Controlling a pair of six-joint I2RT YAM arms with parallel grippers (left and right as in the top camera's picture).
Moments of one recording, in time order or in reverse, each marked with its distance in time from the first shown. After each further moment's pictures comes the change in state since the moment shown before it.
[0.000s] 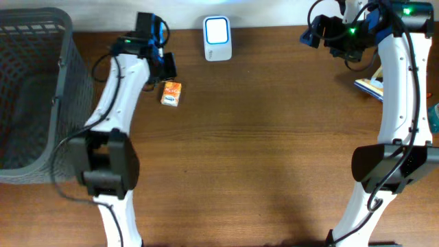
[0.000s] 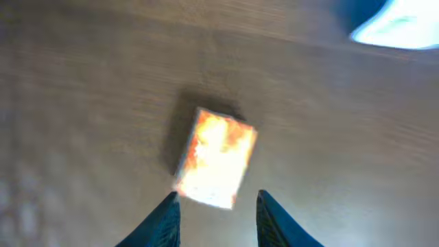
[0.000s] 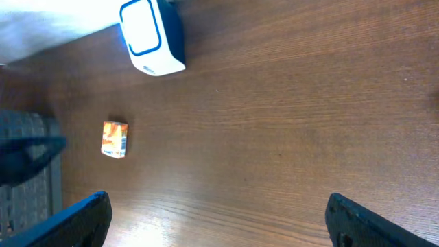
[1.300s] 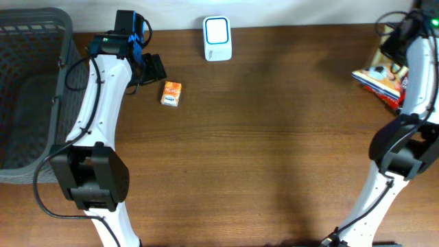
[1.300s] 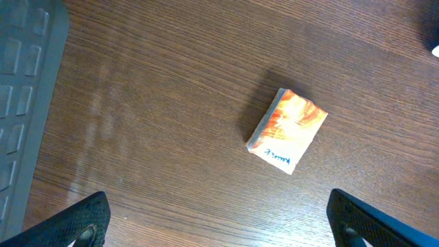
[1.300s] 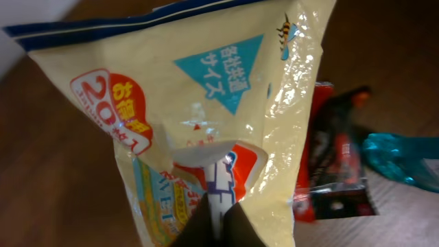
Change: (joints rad) left arm 0.058 -0.108 0.000 -0.176 -0.119 -0.098; right arm -0.284 0.249 0.008 0.246 0.671 0.253
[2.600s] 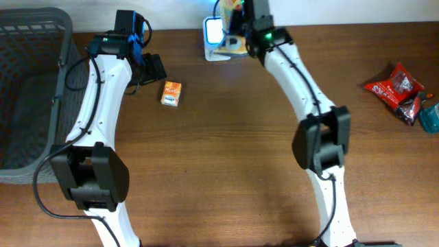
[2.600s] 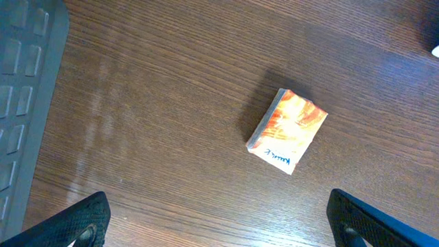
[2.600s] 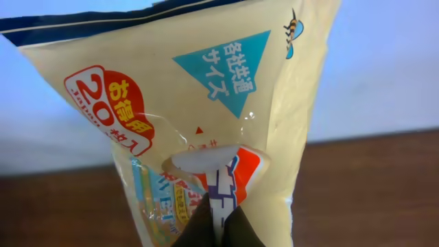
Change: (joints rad) left arm 0.000 0.000 0.000 0.000 0.000 0.000; right arm 0.697 0.069 -0.034 0.660 -0.110 0.008
